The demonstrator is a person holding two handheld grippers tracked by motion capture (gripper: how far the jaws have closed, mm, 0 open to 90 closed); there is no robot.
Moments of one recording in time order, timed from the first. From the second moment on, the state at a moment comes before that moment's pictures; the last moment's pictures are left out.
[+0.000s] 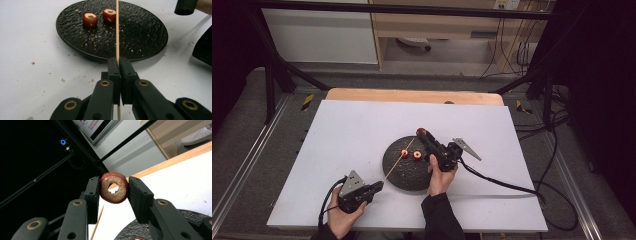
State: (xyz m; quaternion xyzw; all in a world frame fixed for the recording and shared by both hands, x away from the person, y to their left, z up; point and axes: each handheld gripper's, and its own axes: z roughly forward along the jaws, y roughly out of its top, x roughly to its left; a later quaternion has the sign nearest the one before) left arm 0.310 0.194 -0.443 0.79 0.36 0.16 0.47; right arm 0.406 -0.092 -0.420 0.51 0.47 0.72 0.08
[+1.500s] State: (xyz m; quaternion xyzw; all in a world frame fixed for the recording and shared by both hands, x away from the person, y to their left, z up) left arm 0.315 0.169 -0.435 0.77 0.38 0.16 0.49; right arm 0.399 -0.085 -0.432 0.50 0.45 0.73 0.04
